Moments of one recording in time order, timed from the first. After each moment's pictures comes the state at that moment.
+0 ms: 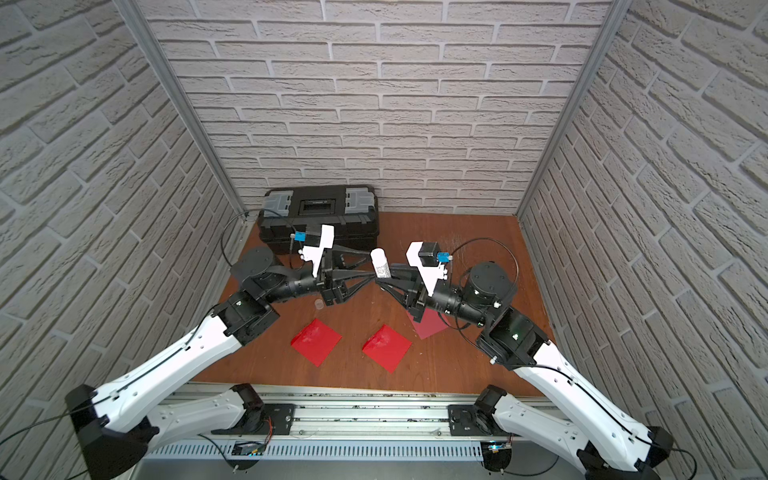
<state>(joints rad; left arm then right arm) -0.78 1.08 1.05 0.22 0.64 -0.30 0.71 0.87 1.06 -0.18 -0.41 0.07</state>
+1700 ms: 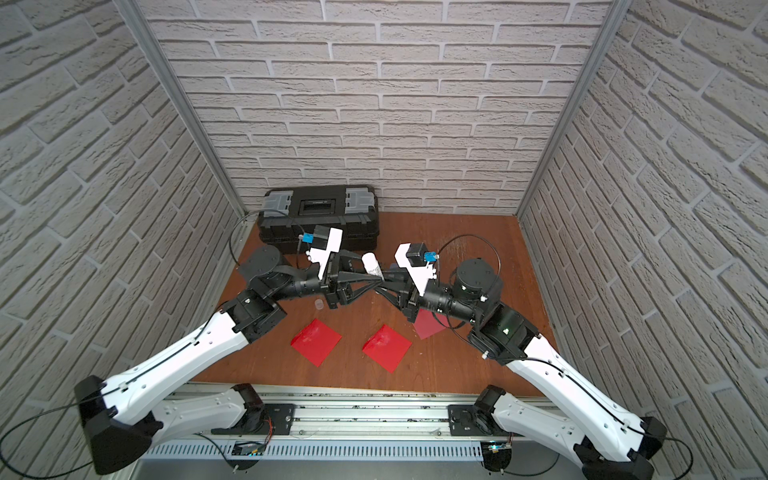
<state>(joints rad) -0.80 1.12 1.06 0.28 0.72 -0.32 0.72 0.91 1.06 -0.21 -0.42 0.06</state>
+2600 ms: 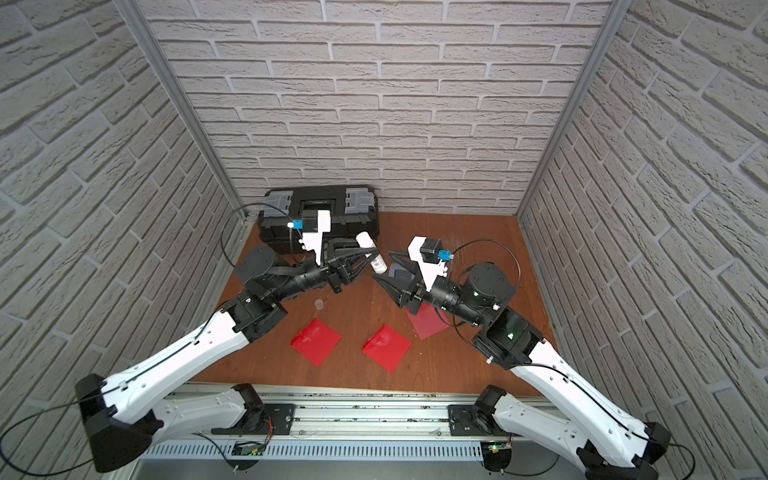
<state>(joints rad) -0.82 1.13 1.07 0.38 0.38 -0.50 0.72 0.87 1.03 -0.03 -0.27 0.06</state>
